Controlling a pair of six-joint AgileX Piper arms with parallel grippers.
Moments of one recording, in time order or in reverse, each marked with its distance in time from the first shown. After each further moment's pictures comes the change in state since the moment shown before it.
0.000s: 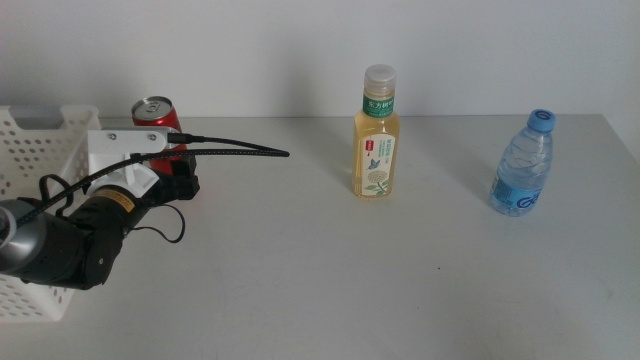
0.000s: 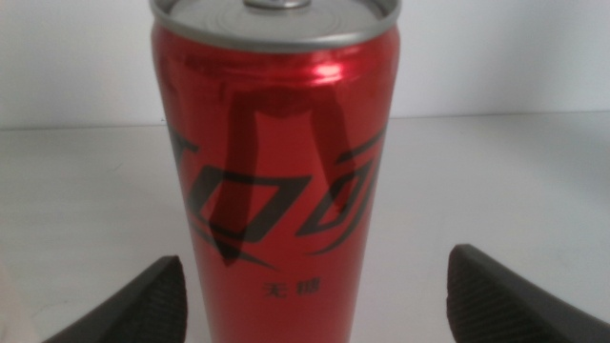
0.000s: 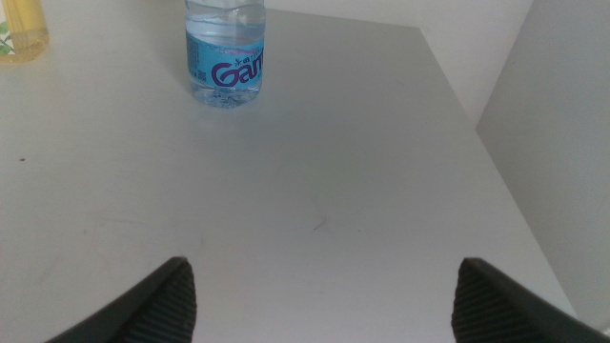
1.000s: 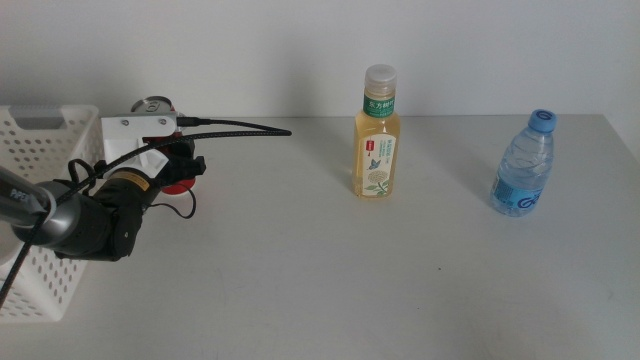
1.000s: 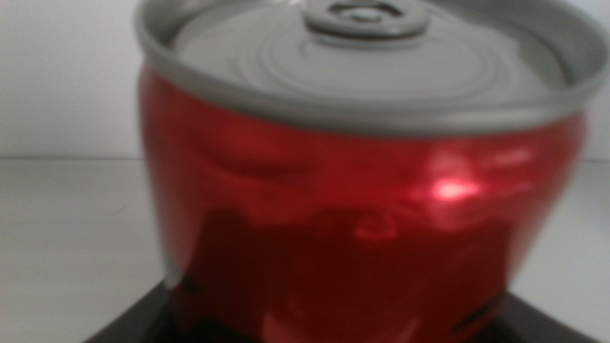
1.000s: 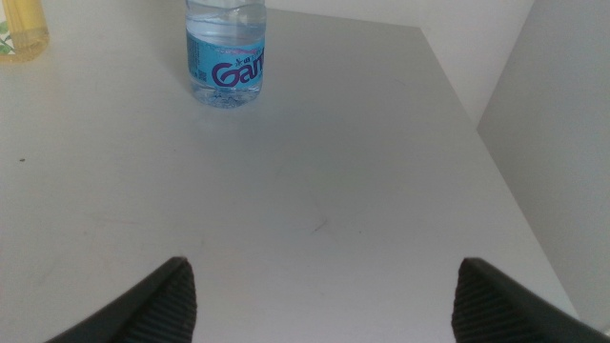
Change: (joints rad) left arm 0.000 0.155 -0.195 -0.073 -0.005 0.027; right arm 0.000 0.000 0.000 0.000 0.000 0.000
